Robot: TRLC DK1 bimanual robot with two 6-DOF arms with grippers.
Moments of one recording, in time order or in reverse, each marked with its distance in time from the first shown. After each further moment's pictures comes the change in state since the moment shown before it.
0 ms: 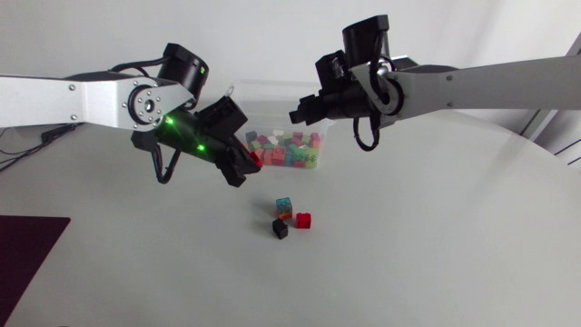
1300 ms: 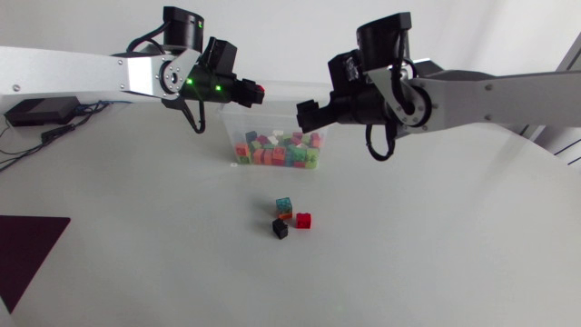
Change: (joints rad) left arm 0.092 0.284 0.344 0.374 -0.062 -0.471; right arm 0.028 -0.158 -0.164 0.007 0.064 0.040
